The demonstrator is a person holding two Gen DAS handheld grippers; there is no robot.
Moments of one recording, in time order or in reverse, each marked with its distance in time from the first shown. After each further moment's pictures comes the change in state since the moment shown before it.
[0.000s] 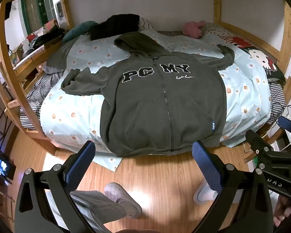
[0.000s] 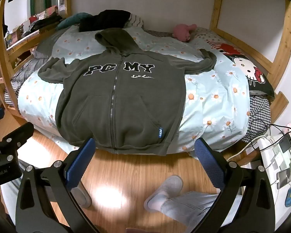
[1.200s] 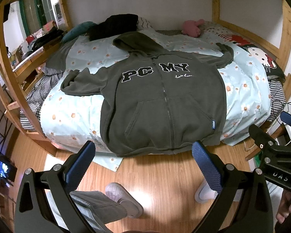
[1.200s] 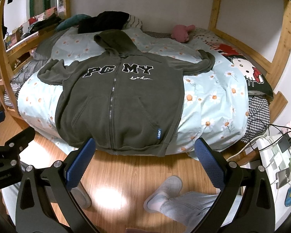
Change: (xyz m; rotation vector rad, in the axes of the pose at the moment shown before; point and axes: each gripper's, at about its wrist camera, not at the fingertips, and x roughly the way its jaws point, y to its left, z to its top) left arm 0.001 -0.002 -0.002 0.015 0.000 0.005; right arm -0.004 -0.002 0.003 0.000 -0.007 -0.007
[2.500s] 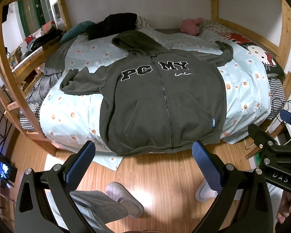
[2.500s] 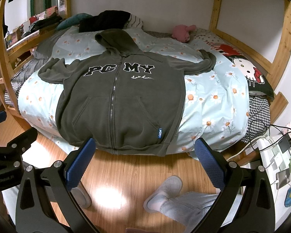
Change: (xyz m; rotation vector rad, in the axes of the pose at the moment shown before) left arm -0.001 -0.002 0.000 0.006 0.001 0.001; right arm -0.001 0.001 0.000 -0.002 0.001 0.001
